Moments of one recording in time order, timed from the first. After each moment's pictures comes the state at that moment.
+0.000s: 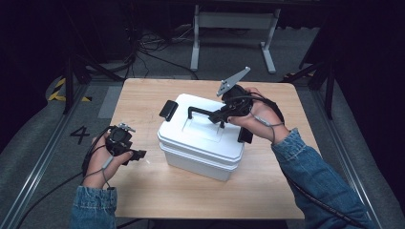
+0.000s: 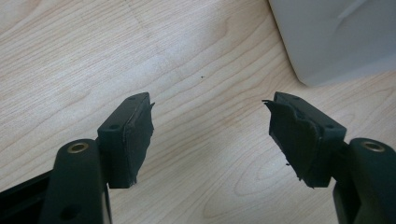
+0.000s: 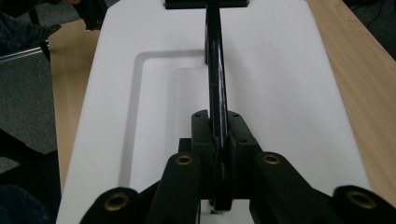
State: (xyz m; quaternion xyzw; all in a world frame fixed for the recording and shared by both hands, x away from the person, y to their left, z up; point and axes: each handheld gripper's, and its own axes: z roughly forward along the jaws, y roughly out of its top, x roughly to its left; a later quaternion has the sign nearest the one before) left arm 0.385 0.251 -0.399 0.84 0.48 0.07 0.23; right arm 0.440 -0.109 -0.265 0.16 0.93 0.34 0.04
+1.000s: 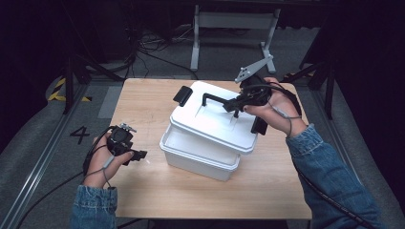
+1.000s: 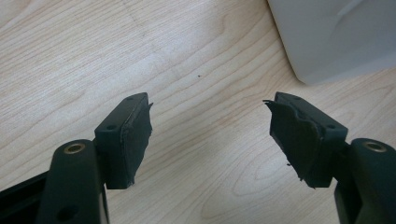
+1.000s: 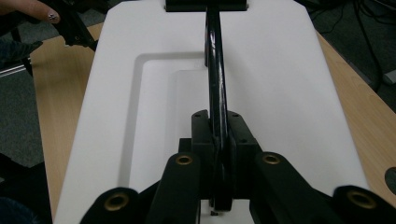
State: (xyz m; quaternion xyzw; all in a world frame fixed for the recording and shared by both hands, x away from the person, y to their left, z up) left arm 0.388 0.249 -0.401 0.85 0.48 0.07 0.23; right arm 0.449 -0.150 -0.241 0.20 0.91 0.36 0.07
